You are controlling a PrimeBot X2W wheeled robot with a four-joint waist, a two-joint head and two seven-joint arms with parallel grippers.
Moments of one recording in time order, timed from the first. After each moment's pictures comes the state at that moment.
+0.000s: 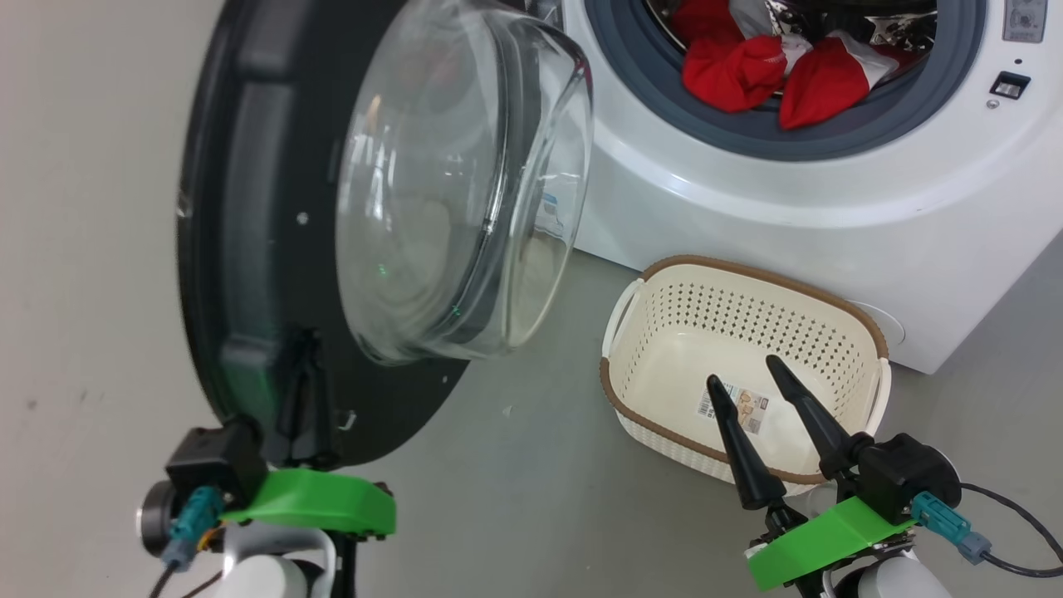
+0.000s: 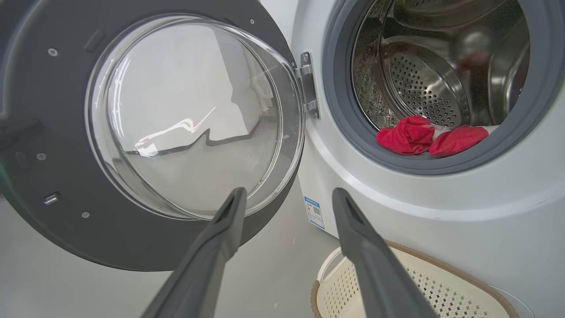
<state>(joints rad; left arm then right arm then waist) -0.28 0.15 -0.34 0.14 -0.47 0.34 -0.23 -0.09 -0.05 0.17 0.19 0.30 0.13 -0.26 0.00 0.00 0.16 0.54</state>
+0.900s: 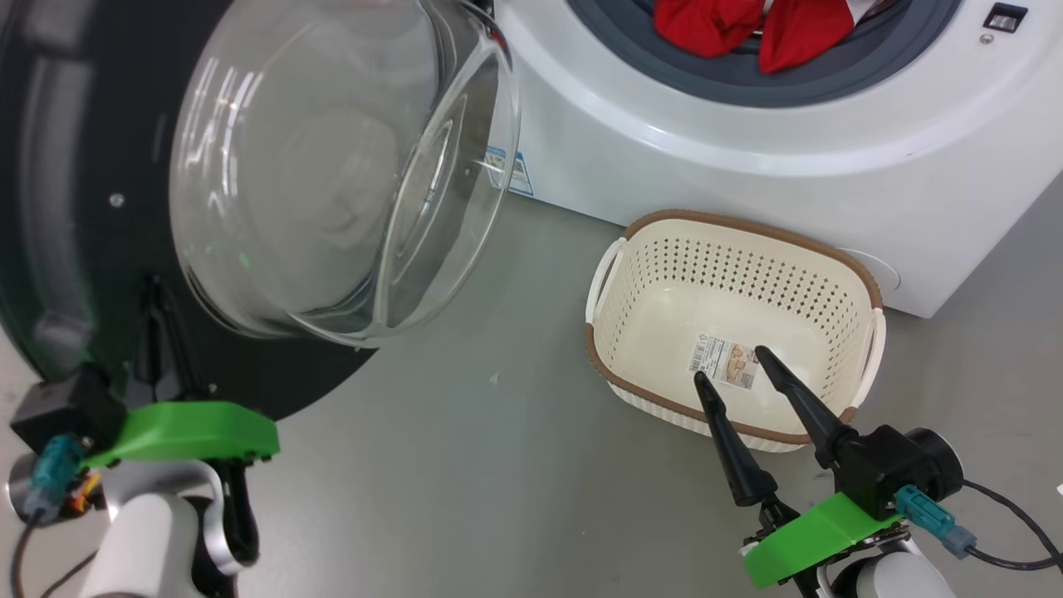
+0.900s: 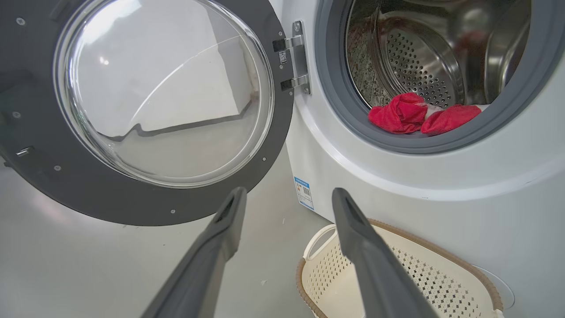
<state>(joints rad) -0.38 0.15 -0.07 0.26 -0.44 0.30 -0.25 -0.09 -0.05 0.18 0.12 0.20 0.13 -0.19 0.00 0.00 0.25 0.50</state>
